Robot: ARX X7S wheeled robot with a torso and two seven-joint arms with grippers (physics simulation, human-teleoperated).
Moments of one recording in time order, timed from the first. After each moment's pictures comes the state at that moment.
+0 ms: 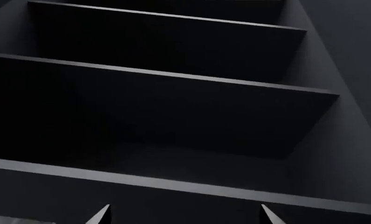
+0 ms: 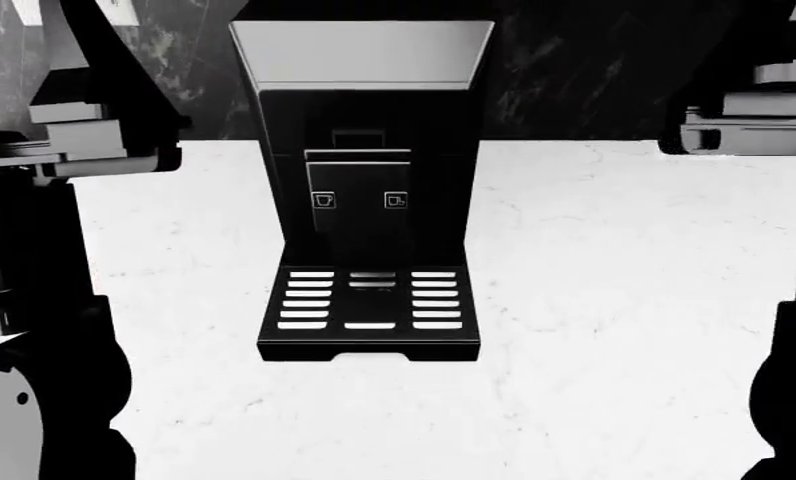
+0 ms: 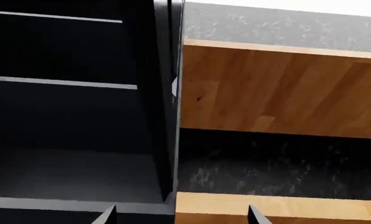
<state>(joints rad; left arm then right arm) -0.55 -0.22 0.02 0.61 -0.28 -0.08 -0.21 0.65 0.23 0.10 -0.89 0.20 0.51 0.11</state>
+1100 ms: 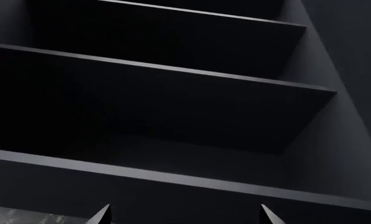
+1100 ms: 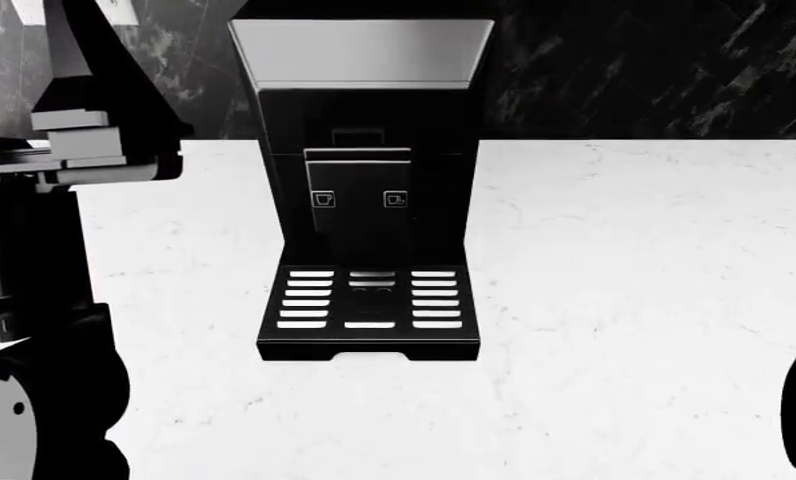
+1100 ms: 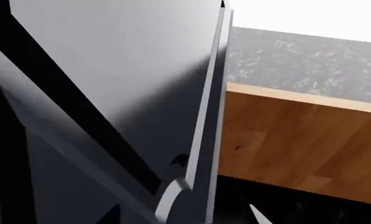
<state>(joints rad) -0.54 -0.25 0.04 0.63 -0.32 -0.09 -0.25 1.46 0.43 -0.16 -0.49 0.47 0.75 0.19</state>
